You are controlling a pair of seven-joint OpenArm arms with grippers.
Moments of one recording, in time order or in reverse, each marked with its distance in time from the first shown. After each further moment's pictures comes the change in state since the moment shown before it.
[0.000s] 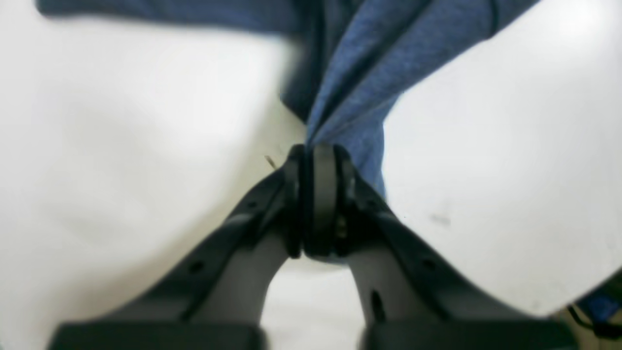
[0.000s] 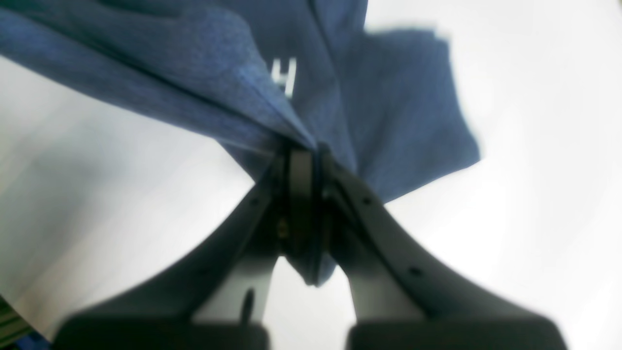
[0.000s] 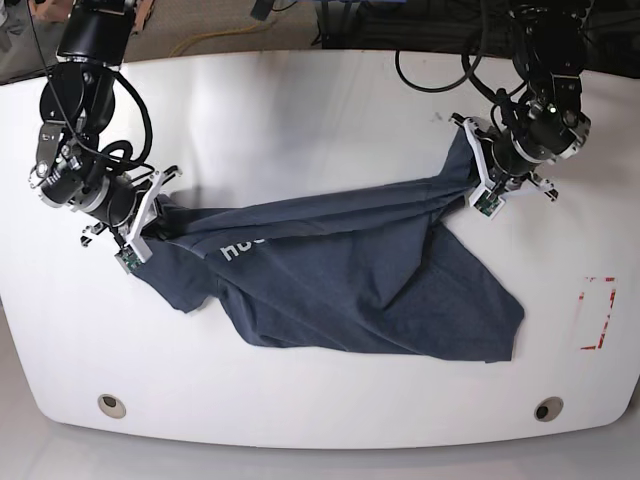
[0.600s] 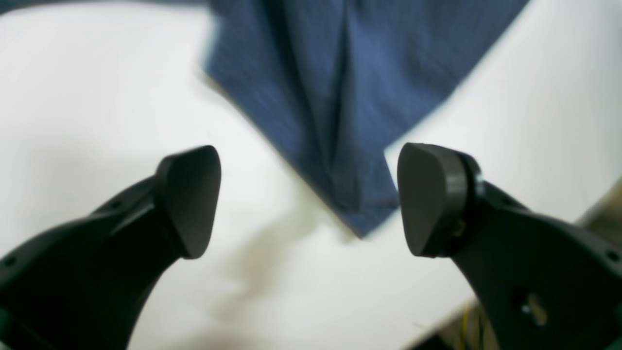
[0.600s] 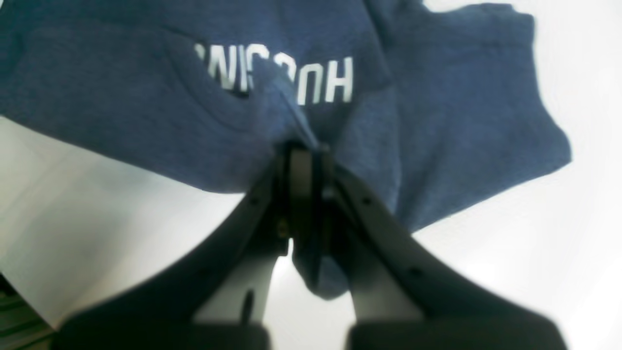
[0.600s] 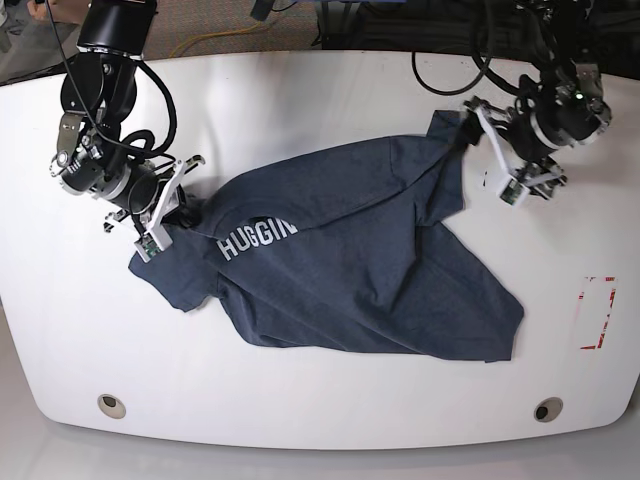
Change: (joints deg) left arm -0.1 1.4 -13.0 -1.1 -12.7 -5.9 0.0; right arm -1.4 -4.5 -0.3 0.0 -0.5 0.0 0.5
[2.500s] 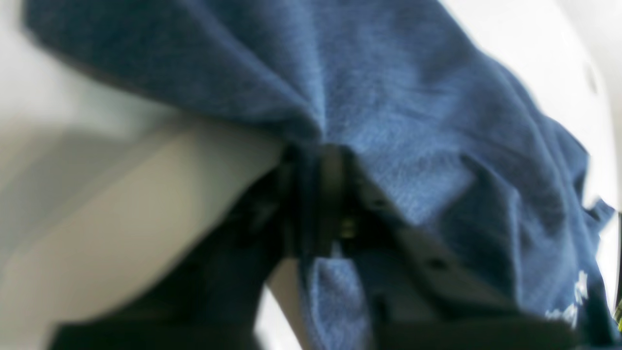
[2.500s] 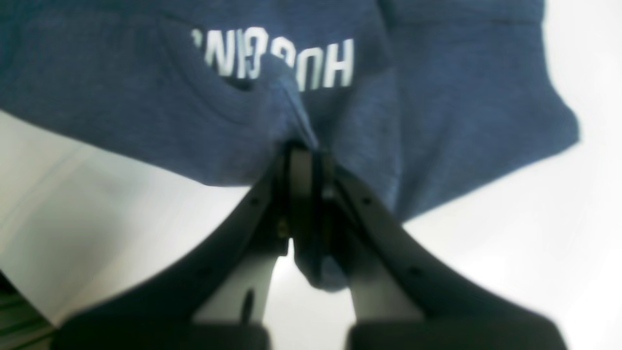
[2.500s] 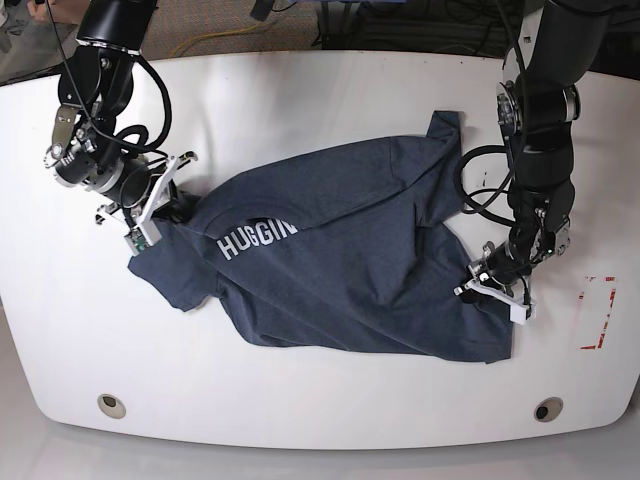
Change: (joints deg) left arm -43.5 -0.5 11.0 -80.8 -4.0 21.4 -36.6; right arm -1.4 -0.2 3.7 -0.1 0.1 0.0 0.0
